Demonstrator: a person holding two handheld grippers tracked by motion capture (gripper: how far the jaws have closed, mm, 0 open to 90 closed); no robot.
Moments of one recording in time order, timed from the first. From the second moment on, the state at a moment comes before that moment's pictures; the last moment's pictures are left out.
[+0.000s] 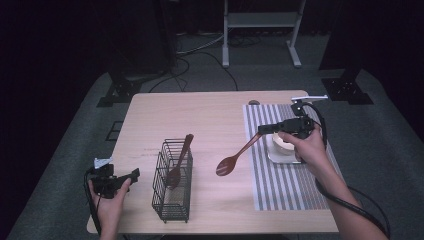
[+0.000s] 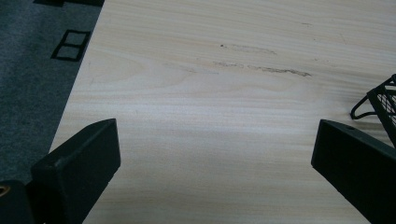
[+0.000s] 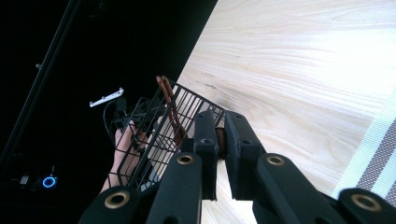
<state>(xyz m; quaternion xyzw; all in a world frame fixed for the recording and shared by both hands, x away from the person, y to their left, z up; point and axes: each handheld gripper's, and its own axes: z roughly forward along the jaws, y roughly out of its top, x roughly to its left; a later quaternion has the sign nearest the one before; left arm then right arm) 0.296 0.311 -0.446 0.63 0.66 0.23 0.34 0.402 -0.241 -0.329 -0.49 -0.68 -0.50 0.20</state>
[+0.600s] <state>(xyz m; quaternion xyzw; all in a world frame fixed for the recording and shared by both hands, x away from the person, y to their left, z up) 0.297 0.311 -0.446 0.63 0.65 0.23 0.34 0.405 -0.263 -0.333 -0.52 -0.67 -0.50 0.19</state>
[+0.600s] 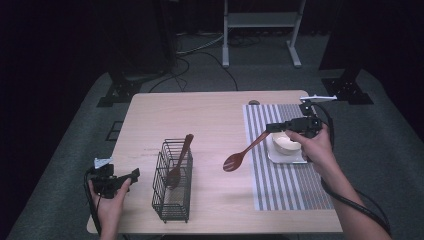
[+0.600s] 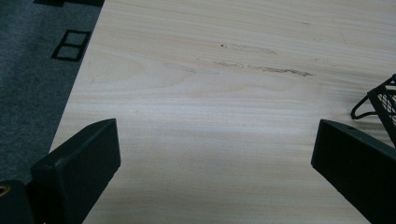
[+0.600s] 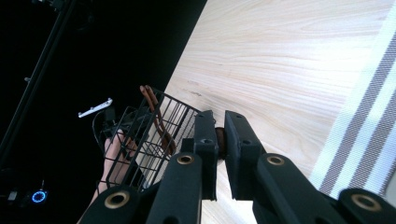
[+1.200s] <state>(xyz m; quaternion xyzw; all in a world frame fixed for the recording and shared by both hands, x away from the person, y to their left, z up) 0.297 0.309 -0.446 0.63 0.65 0.23 0.34 0.407 -0.288 -0.340 -0.54 -0.65 -0.50 0.17</state>
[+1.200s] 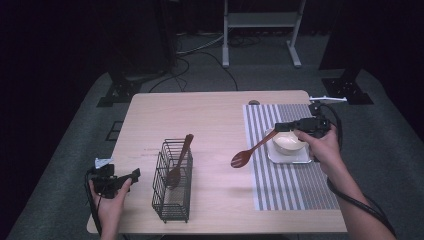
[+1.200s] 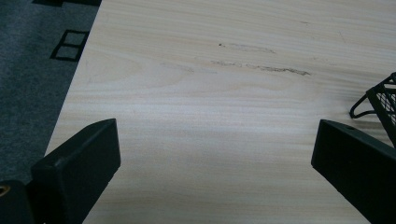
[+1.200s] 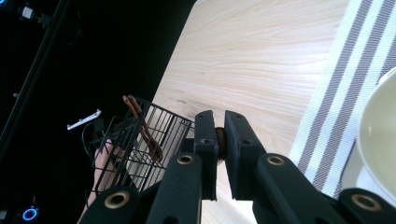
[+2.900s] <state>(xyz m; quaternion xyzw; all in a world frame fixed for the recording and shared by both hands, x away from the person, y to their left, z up) 0.297 0.308 -0.447 0.63 0.65 0.23 0.34 0.402 -0.359 -0.350 -0.61 -0.59 -0.51 0.13</state>
